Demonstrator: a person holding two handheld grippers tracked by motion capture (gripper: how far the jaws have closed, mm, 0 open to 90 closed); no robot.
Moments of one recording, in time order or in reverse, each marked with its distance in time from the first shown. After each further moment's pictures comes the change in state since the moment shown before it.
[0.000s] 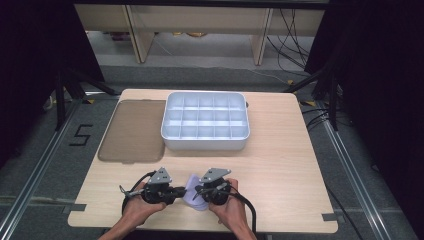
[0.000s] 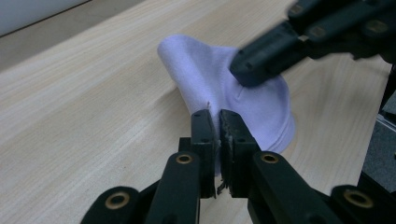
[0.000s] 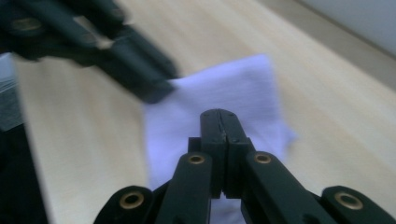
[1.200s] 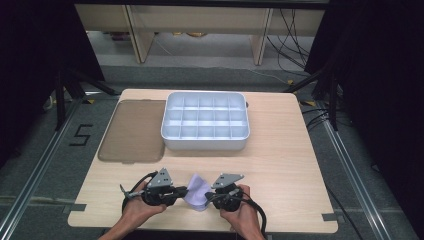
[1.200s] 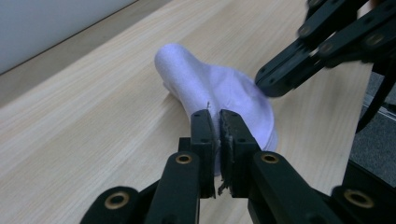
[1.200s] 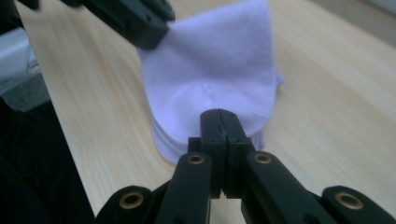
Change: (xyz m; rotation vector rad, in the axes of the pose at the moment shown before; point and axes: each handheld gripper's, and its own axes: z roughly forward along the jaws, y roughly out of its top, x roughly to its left) left arm -0.011 0.007 -0.007 -0.036 -0.009 0.109; right arm 0.001 -0.024 -0.024 0.050 0.022 0.031
